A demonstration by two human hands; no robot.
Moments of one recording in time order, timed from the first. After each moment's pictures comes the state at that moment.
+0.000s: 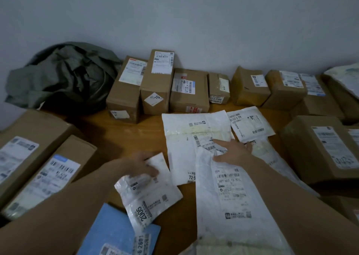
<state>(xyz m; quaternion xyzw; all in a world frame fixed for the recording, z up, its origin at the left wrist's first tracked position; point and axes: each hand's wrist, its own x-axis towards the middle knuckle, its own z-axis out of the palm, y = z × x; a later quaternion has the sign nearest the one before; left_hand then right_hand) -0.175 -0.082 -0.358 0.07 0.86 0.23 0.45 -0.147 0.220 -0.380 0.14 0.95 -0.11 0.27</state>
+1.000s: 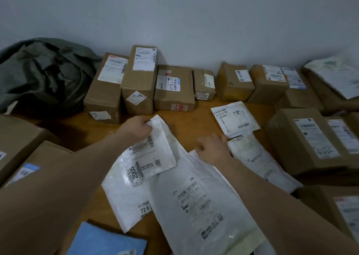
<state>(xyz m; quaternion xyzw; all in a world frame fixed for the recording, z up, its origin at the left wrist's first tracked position) -0.232 -0.027 -0.337 0.03 0.93 0.28 0.24 -0.143 0.187 -0.367 0.06 0.98 -0.07 0.16</state>
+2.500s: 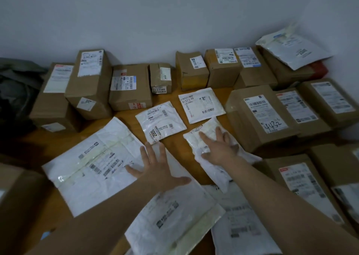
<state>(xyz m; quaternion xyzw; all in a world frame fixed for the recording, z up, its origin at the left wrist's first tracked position) -0.083 0.127 -0.365 0.07 0.94 0.01 0.33 -0.071 0.322 -0.390 0.19 0.93 -0.11 0.29</state>
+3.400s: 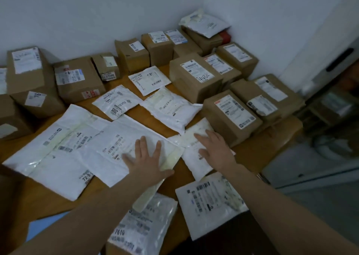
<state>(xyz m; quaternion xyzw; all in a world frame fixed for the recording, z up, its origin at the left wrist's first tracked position) 0.028 0.085 -0.368 0.35 0.89 -0.06 0.27 0.160 0.261 -0.379 0.27 0.95 -0.14 0.05</state>
